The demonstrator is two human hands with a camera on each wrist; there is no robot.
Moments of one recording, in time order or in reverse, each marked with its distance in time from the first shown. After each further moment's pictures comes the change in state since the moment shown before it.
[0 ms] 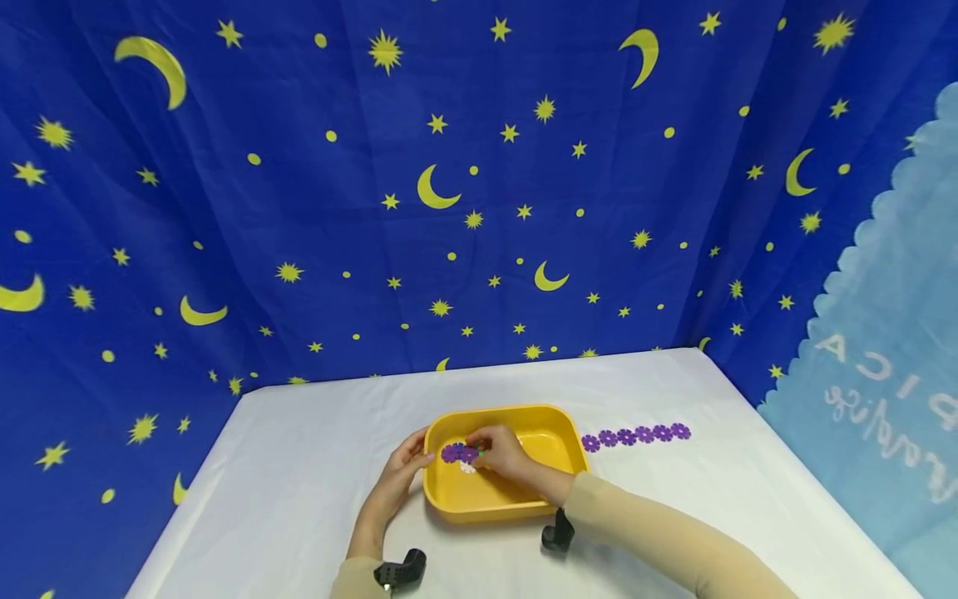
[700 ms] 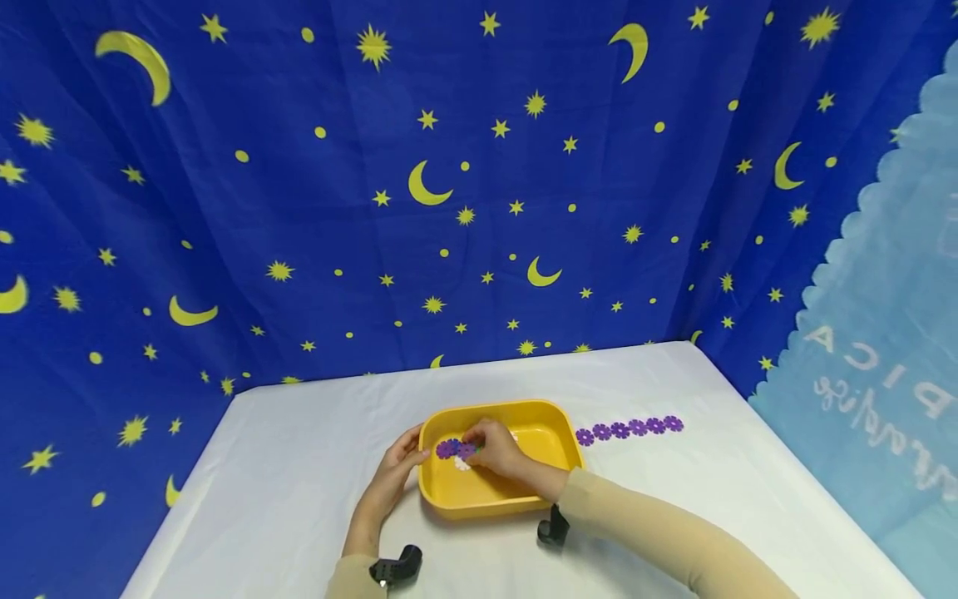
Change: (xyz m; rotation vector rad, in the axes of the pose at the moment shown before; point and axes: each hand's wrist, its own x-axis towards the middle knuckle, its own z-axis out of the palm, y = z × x) left_hand 0.000 0.002 0.000 0.024 -0.016 -0.004; right_hand -0.002 -0.002 0.001 -0.134 0.037 -0.042
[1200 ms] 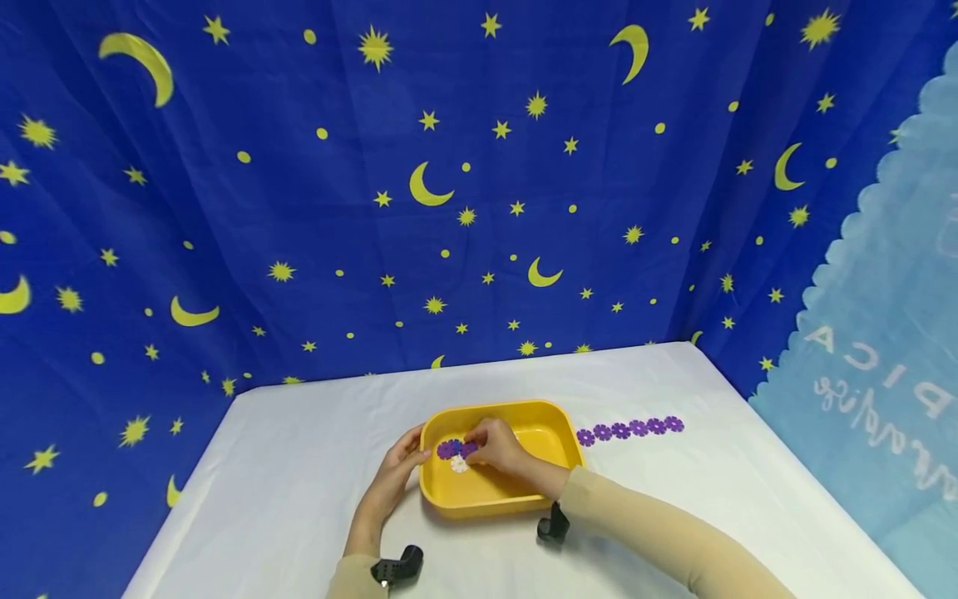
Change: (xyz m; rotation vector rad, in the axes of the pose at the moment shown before) left_hand 0.001 0.000 0.000 0.002 0.015 -0.006; right_hand 0.004 0.000 -0.004 0.020 0.002 -0.017
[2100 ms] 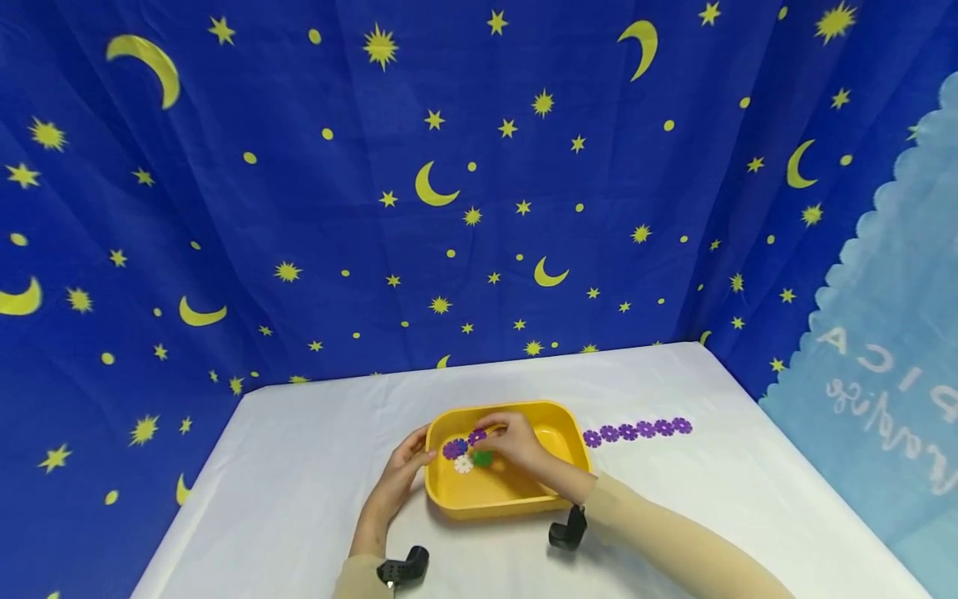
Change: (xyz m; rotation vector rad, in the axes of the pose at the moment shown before) left_hand -0.002 -0.001 0.000 -0.017 0.003 -0.009; right_hand -0.015 -0.029 -0.025 0.398 0.059 0.165
